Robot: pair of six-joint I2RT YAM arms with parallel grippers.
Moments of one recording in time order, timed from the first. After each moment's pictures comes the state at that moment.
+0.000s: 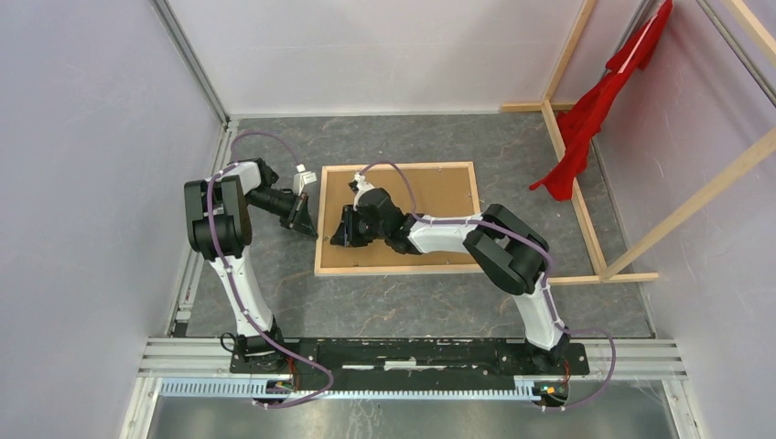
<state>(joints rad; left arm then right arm) 0.14 2.10 1.39 -1.11 0.86 0.85 0.92 2.08 1.30 0.27 -0.20 0.76</state>
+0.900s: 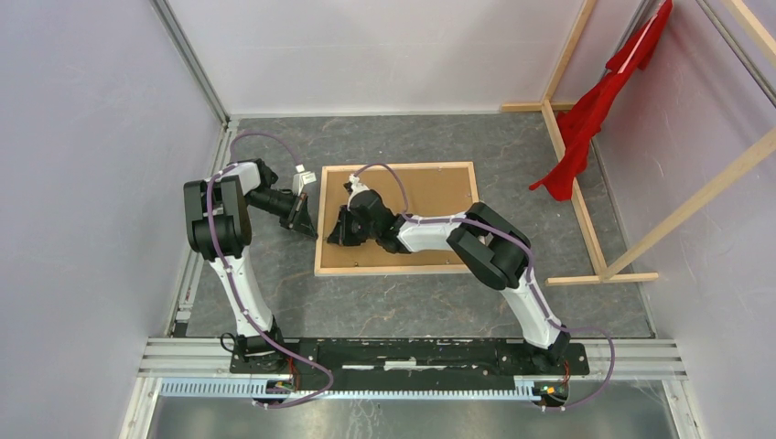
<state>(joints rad) 0.14 2.10 1.38 -1.10 0.86 0.84 0.94 2.22 1.39 0.28 -0.16 0.79</state>
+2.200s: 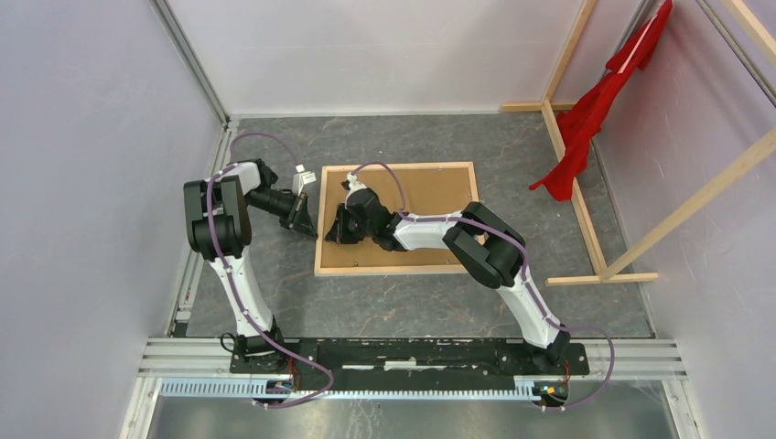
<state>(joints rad) 0.14 2.10 1.38 -1.10 0.86 0.84 0.93 2.26 1.46 0.26 -0.13 0.79</state>
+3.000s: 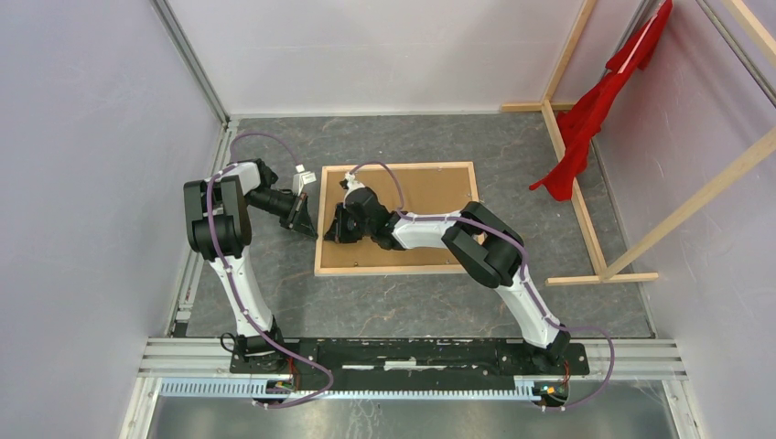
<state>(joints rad) 0.14 2.10 1.38 -1.10 0.85 0.84 0.93 2.27 1.48 0.24 -0.14 0.79</state>
